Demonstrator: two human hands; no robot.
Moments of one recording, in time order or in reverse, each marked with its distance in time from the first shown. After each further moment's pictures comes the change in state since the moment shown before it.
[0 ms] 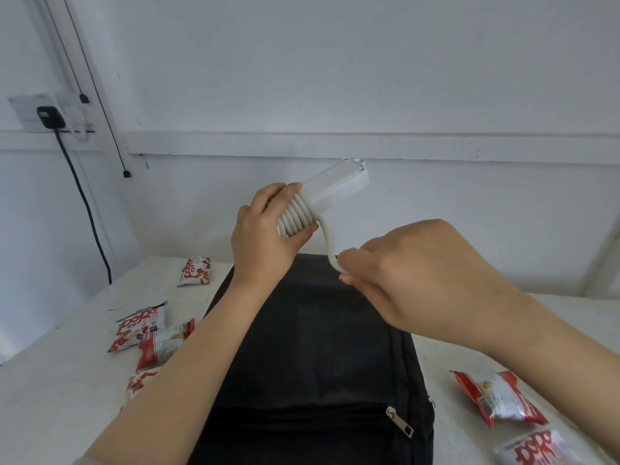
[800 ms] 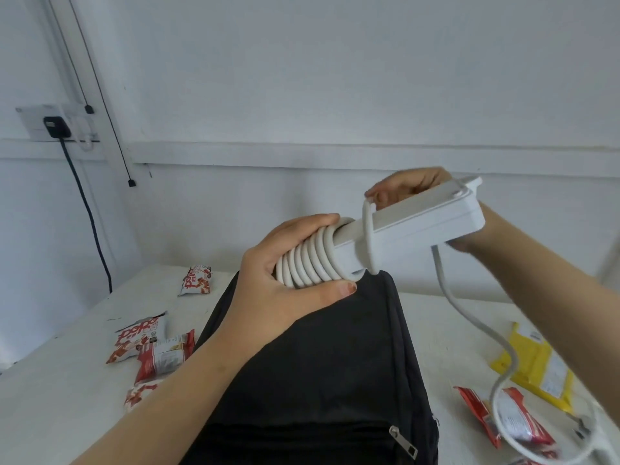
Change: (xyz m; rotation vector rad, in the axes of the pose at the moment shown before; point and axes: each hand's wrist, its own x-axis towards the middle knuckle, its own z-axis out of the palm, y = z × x) left_hand -0.026 0.054 -0.058 -0.764 -0.237 0.030; right_hand 0.024 0.092 0.041 1.400 0.095 0.322
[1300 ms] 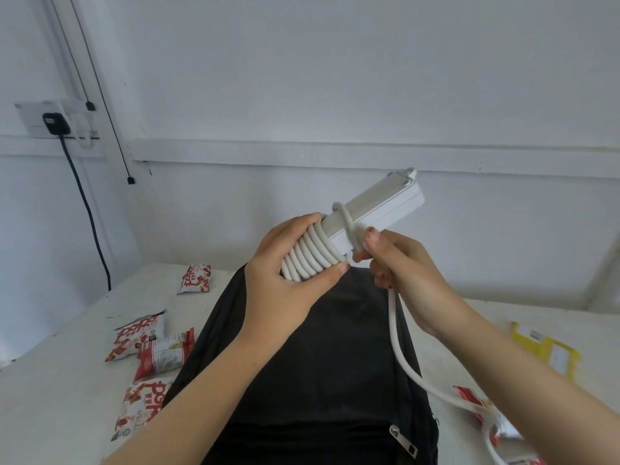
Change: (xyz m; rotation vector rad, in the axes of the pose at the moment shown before) left_hand -0.003 -0.032 0.018 0.247 0.251 -0.020; right_hand -0.036 0.014 0.079 0.197 0.343 0.297
